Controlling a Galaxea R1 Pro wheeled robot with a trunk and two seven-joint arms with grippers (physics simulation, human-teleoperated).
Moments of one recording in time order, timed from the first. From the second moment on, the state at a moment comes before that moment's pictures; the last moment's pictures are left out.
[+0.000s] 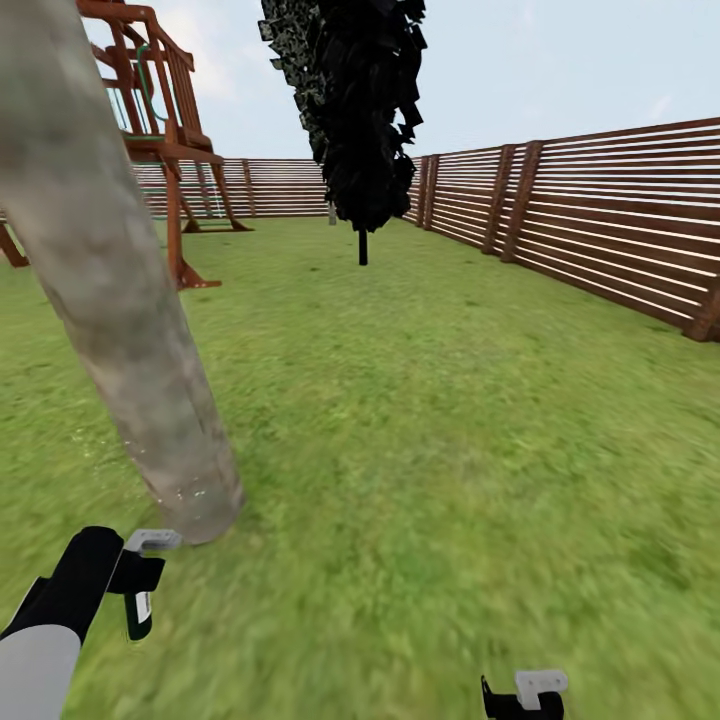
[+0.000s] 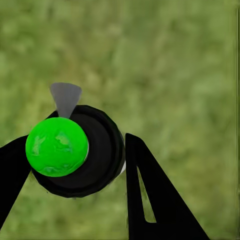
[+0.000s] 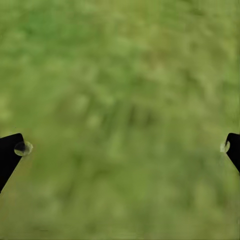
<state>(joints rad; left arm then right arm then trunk) -0.63 0.21 0.37 -0.78 -0.61 0.86 -0.52 -0.37 -0.03 -0.25 -0.14 0.31 -0.48 -0.08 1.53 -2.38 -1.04</state>
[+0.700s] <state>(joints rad) -0.64 0.25 0.34 -0.78 -0.61 0.86 -0.53 -0.37 -0.03 -0.25 -0.14 0.31 -0.48 -0.08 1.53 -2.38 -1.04</state>
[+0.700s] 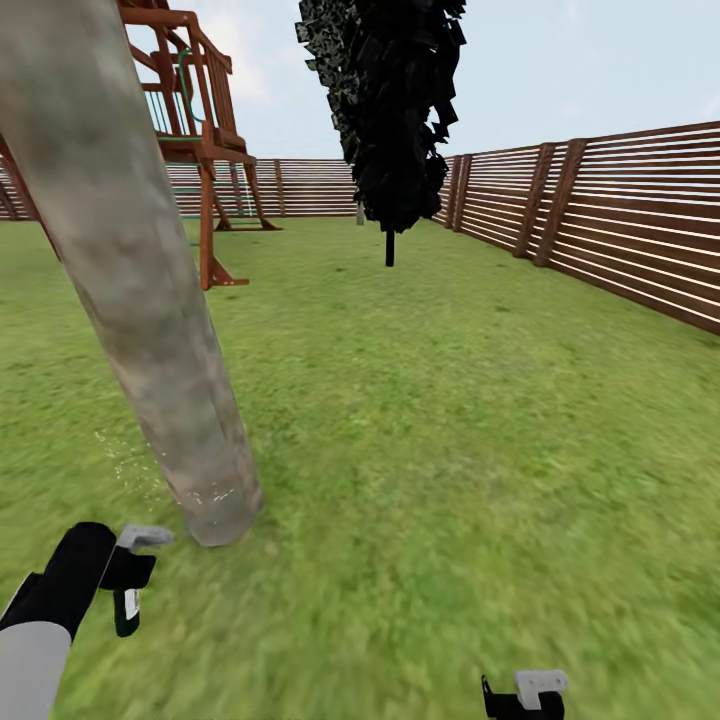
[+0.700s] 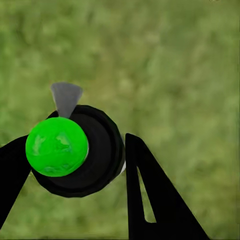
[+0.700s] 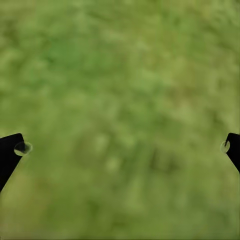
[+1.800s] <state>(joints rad) -0.81 0.18 0.33 -0.98 -0.58 0.99 -0.53 -0.37 -0.03 -0.25 -0.14 0.31 -0.48 -0.08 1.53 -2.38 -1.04</state>
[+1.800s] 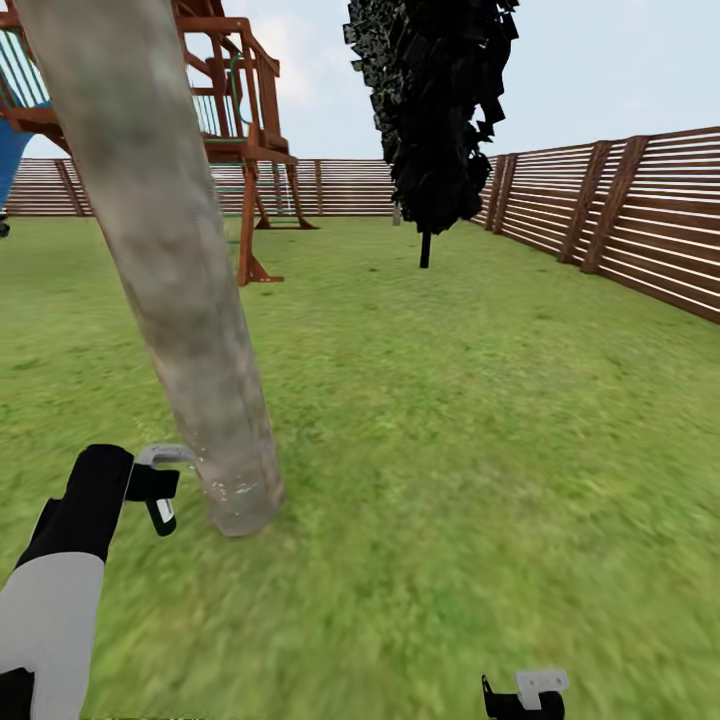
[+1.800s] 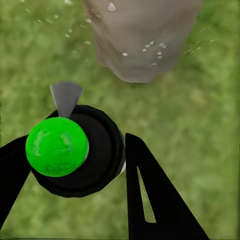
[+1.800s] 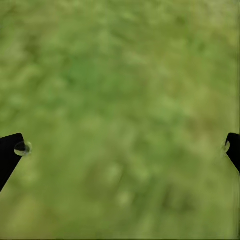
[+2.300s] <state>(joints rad) -1.02 0.22 0.32 -0.90 -0.60 0.99 -0.53 -0.37 -0.03 -0.25 -0.14 0.31 -0.48 -0.08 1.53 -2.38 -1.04</state>
